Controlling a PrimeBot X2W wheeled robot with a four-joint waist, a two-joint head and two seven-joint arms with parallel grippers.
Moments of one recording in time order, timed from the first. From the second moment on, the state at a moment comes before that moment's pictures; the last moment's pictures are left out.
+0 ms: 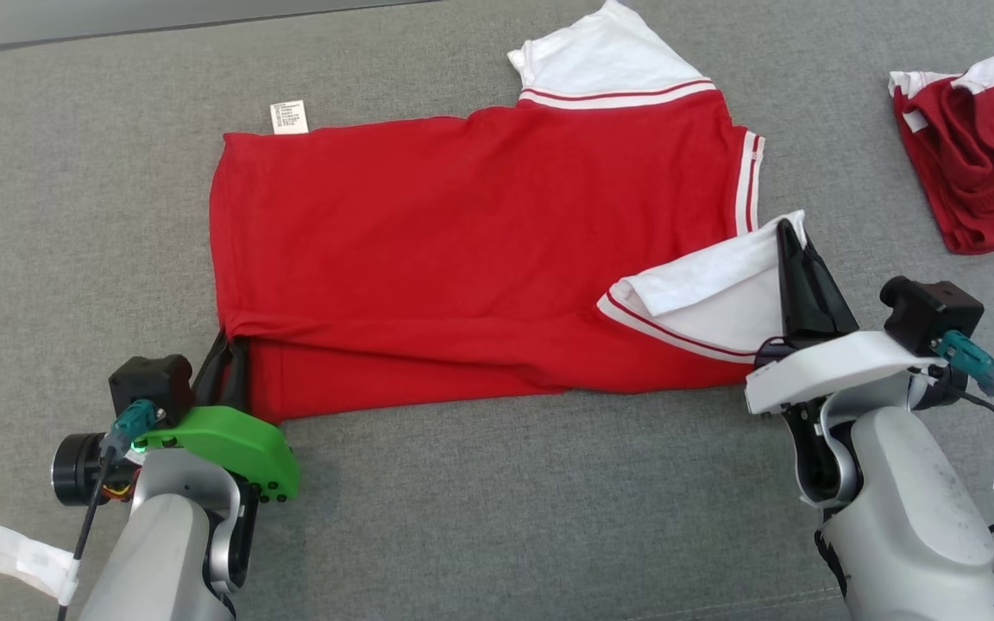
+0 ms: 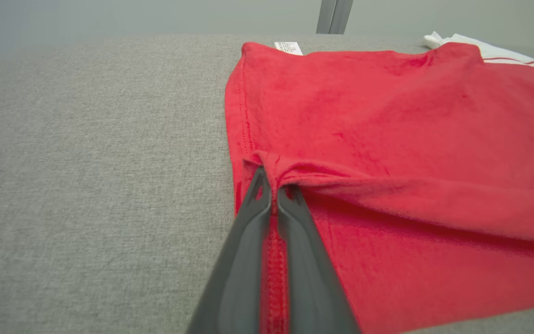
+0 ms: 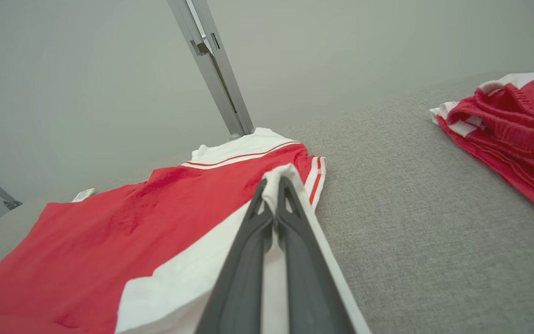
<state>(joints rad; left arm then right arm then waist) -0.32 0.19 -0.23 0.40 -0.37 0.05 -0.09 -0.38 -0.05 0.04 0.40 0.34 0.13 -0.26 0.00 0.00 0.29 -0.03</state>
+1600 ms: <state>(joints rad) -0.20 0.13 -0.18 0.46 -0.57 0.08 -0.03 -0.24 -0.05 -0.02 0.34 0.23 0.13 -0.16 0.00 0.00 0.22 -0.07</state>
